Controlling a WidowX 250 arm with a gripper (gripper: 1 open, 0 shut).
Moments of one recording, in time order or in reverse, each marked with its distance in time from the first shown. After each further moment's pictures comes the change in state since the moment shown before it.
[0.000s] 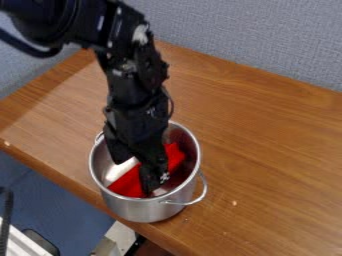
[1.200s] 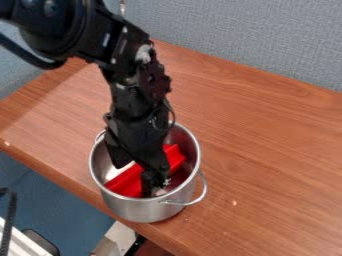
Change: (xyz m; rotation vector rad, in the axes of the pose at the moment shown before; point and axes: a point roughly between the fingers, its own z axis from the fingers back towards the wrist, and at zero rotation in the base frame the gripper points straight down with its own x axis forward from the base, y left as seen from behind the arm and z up) arm 0.003 0.002 -0.012 0.036 -0.006 0.036
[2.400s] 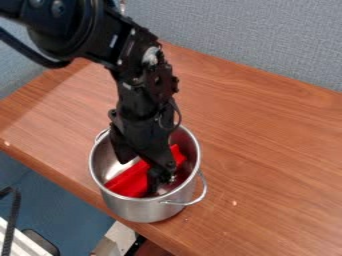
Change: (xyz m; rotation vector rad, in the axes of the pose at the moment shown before) arm 0.007 0.001 0.002 0.036 -0.028 0.018
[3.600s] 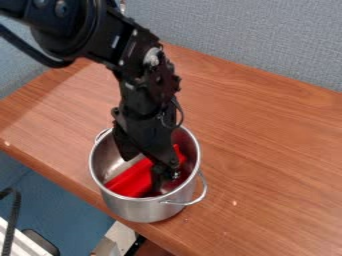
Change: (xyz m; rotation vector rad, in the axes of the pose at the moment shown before) arm 0.006 0.002 -0.002 0.008 -0.030 0.007
